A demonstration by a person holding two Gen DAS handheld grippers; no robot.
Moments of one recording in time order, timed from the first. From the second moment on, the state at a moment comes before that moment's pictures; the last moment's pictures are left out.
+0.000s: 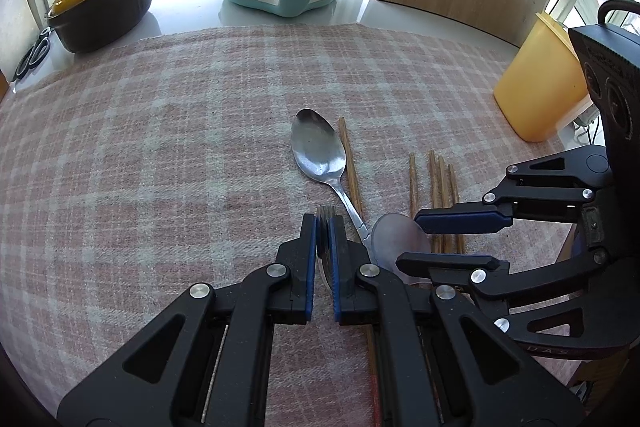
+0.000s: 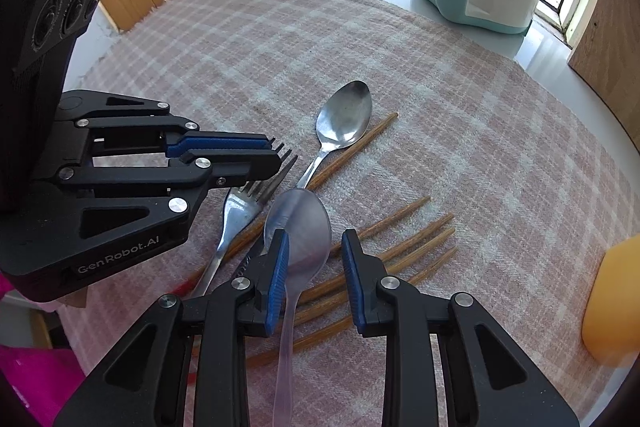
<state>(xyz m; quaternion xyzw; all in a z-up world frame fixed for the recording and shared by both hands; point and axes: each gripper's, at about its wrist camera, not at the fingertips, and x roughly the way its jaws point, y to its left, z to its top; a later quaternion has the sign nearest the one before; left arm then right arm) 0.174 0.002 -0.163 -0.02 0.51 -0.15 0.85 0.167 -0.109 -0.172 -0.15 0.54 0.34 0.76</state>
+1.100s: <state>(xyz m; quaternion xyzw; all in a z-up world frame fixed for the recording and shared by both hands) 0.169 0.014 -0.159 -0.05 0.51 -0.14 0.85 0.151 -0.104 -0.167 -0.19 0.52 0.39 0.74</state>
